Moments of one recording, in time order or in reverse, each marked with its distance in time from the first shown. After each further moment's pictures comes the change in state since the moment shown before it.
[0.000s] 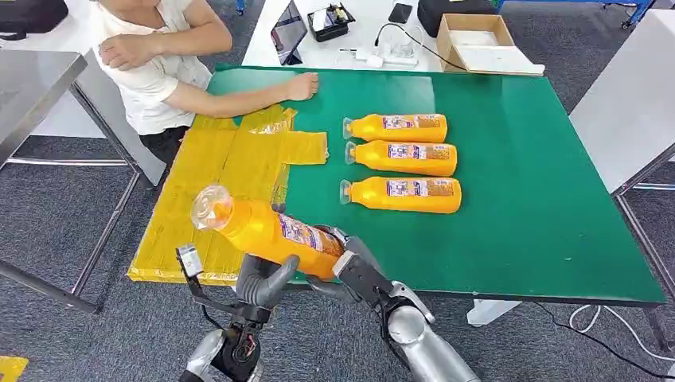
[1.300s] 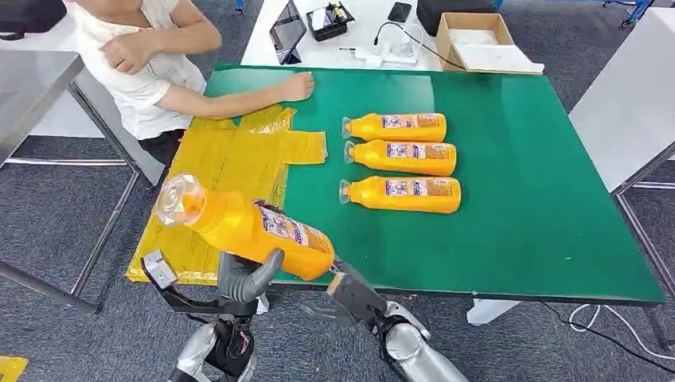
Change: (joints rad) left arm 0.010 0.003 0.032 -0.103 -0.127 -0.021 -0.169; right arm 0.028 -0.027 0.072 0.086 -0.084 0.005 -0.006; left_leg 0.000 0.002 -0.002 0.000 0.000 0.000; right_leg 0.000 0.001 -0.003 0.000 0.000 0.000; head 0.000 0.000
